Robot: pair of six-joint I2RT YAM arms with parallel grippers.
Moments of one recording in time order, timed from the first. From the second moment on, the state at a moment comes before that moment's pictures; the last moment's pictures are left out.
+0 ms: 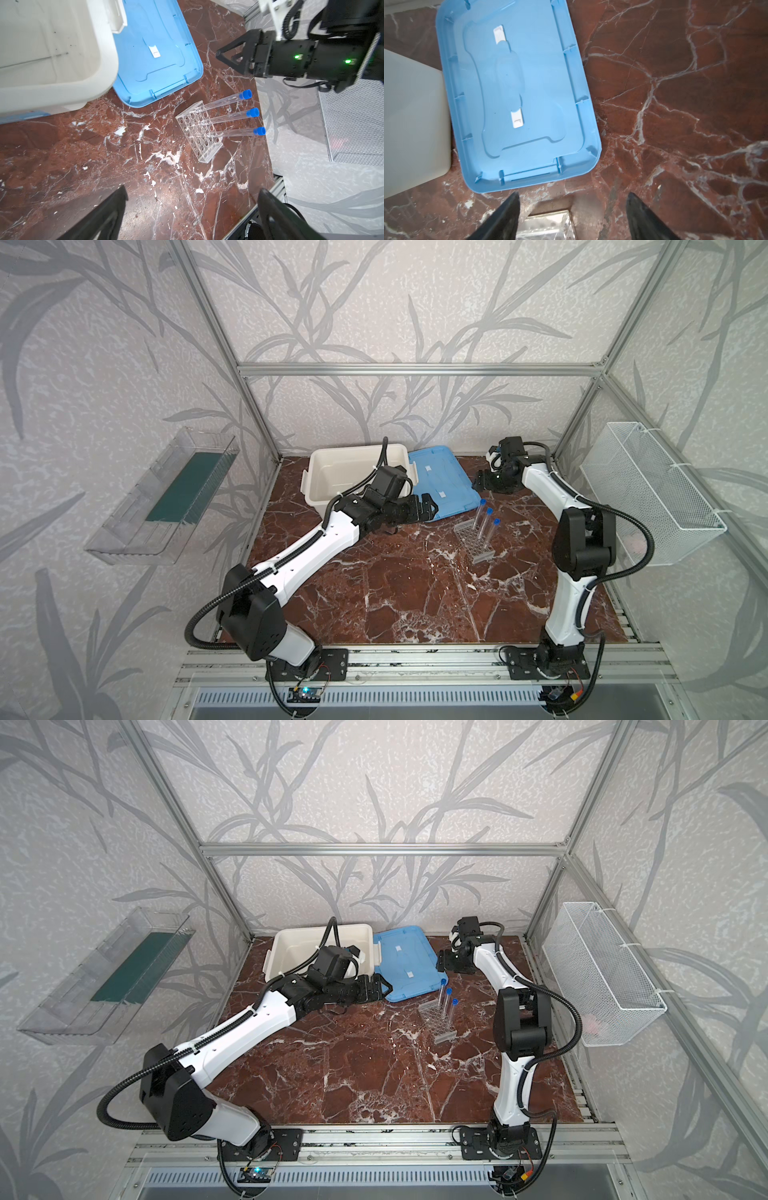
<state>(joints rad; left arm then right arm) -0.65 1.51 1.32 -0.51 0.24 -0.72 0.13 2.06 1.75 -0.77 -0.20 0.16</state>
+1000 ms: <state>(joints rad) -0.69 1.59 1.27 -0.33 0.29 -0.80 0.12 2.46 2.12 -0.94 -0.10 0.05</state>
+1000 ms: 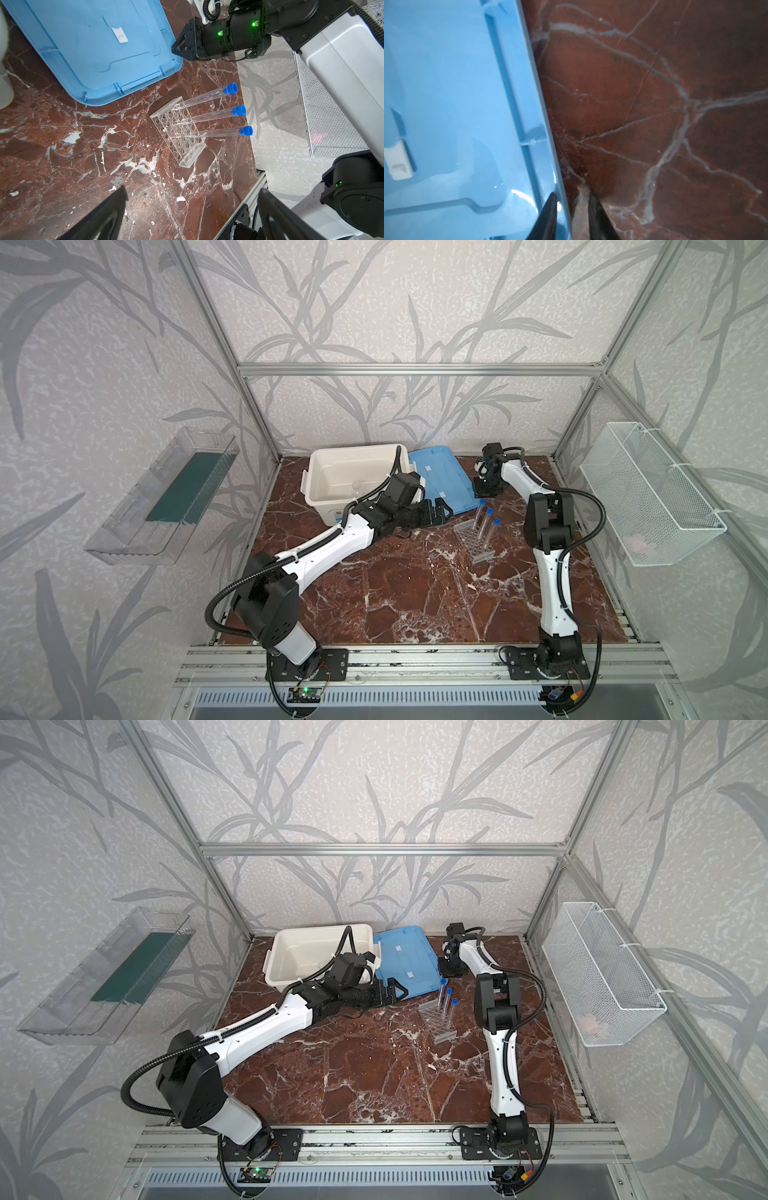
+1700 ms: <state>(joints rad) -0.70 1.59 1.26 -0.42 0.19 -0.75 0.12 2.37 2.06 -0.98 -0.11 0.00</state>
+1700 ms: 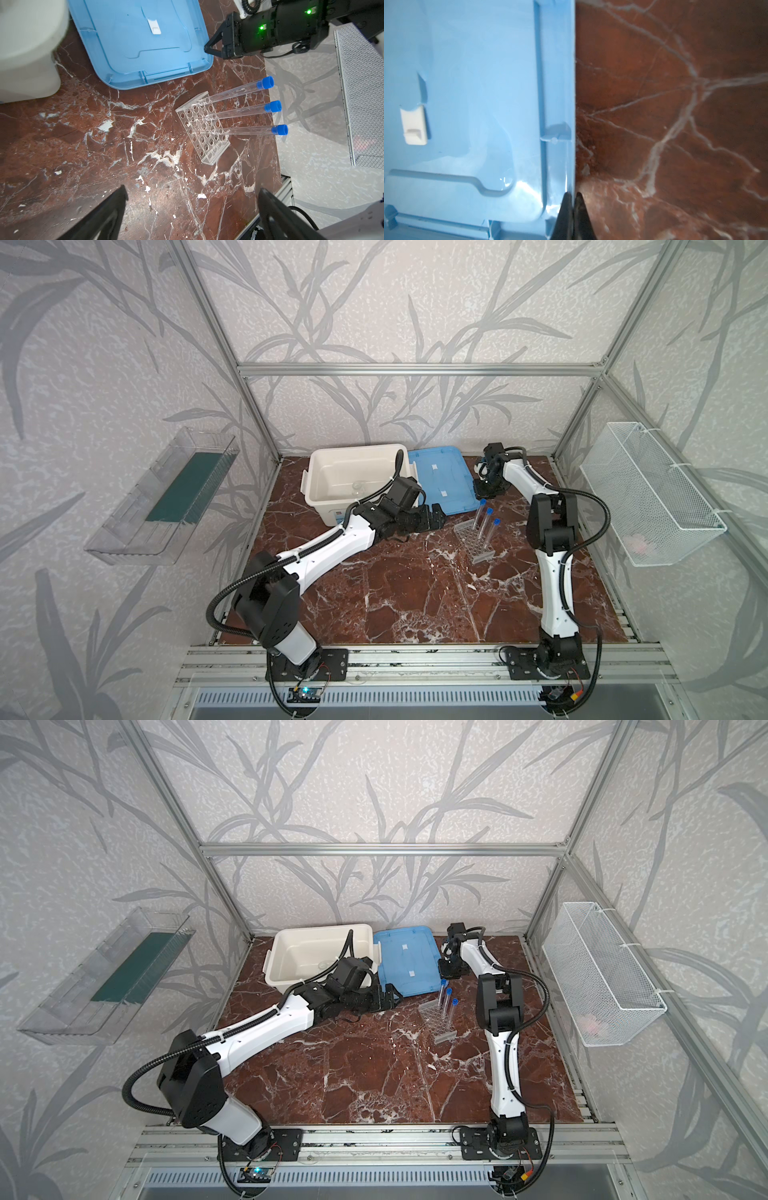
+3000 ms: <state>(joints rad) -0.70 1.42 1.13 -0.25 0.24 -0.77 0.12 1.81 1.88 -0.94 -0.01 0.06</state>
